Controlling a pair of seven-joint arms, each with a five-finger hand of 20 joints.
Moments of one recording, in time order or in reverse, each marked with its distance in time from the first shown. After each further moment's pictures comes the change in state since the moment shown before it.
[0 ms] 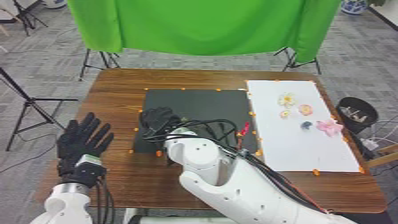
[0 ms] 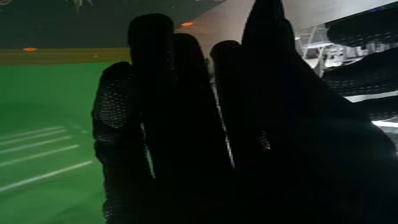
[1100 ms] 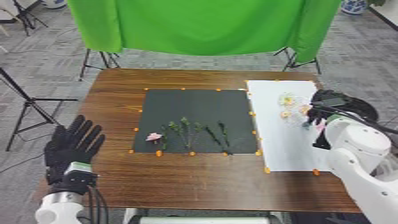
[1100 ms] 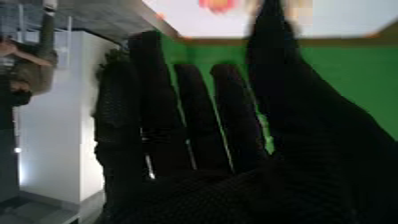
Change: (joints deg) left arm 4.7 -2.7 -3.5 -0.7 0.1 -4.4 3.1; right arm -27.2 33.3 47.8 -17.2 9.6 -5.8 17.8
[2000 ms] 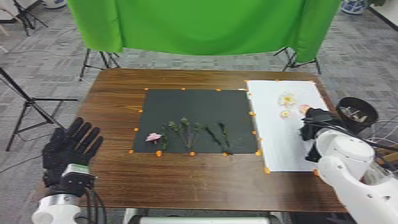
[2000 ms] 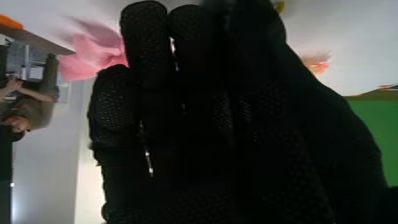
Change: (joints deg) left arm 1.0 -0.7 -1.1 -0.1 0.0 -0.2 -0.6; right arm -1.7 -2.4 -1.9 5.6 1.1 1.8 -2.8
